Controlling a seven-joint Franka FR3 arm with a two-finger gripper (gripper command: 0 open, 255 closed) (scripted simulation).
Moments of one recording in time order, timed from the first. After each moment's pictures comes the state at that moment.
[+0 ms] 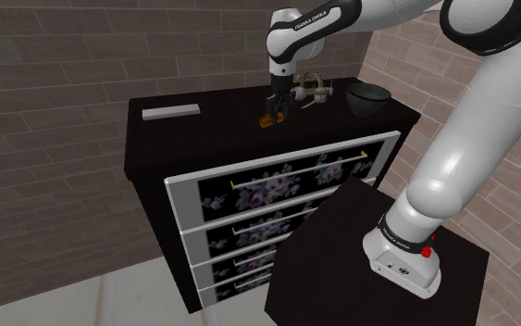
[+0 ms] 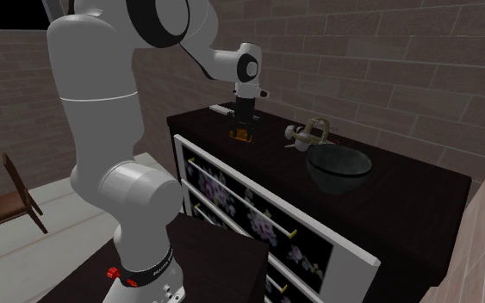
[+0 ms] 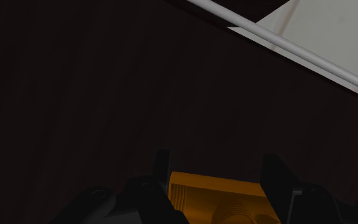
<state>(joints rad) -0.04 0.04 -0.04 -2.07 0.04 1.98 -0.08</state>
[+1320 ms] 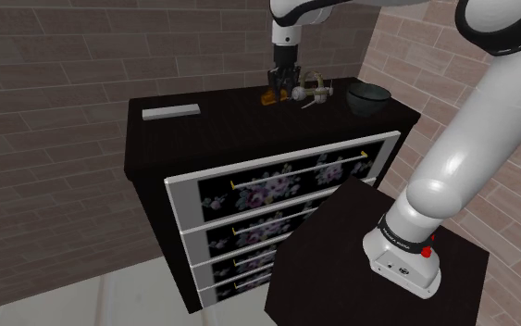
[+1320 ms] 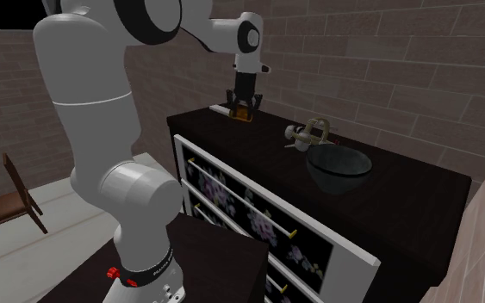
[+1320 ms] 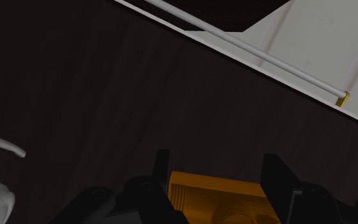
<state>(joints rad) -0.04 -0.02 -0.05 -1.91 0.04 1.75 -0.07</state>
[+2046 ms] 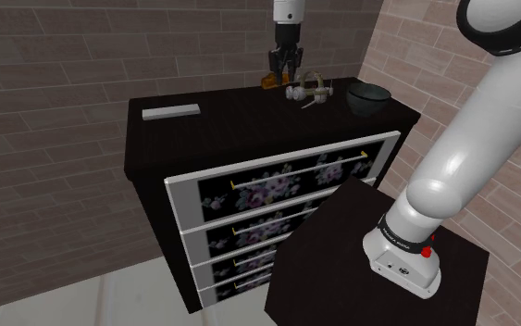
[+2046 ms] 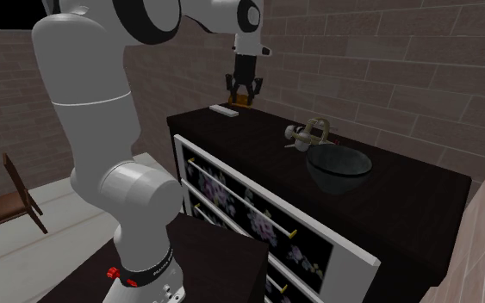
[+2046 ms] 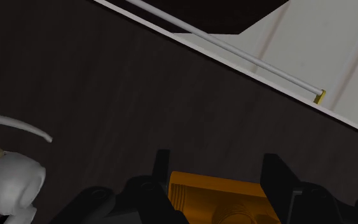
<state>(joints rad) -0.04 -0.02 -0.05 -1.77 0.04 1.61 -0.07</state>
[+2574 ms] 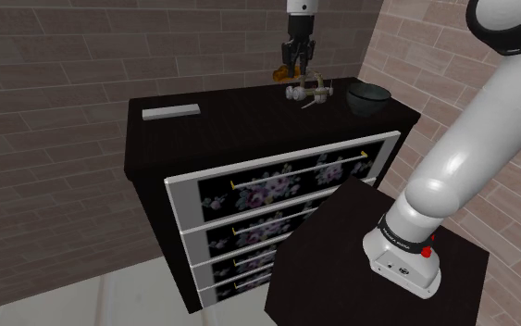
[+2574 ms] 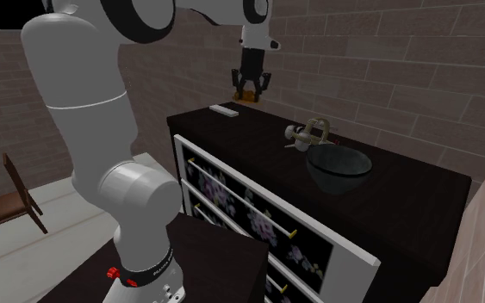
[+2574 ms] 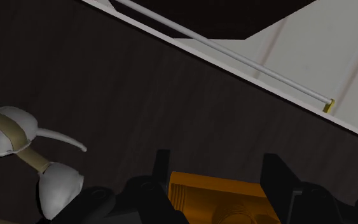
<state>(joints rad) -0.07 -0.07 -0.08 -1.77 0.02 1.56 -0.13</state>
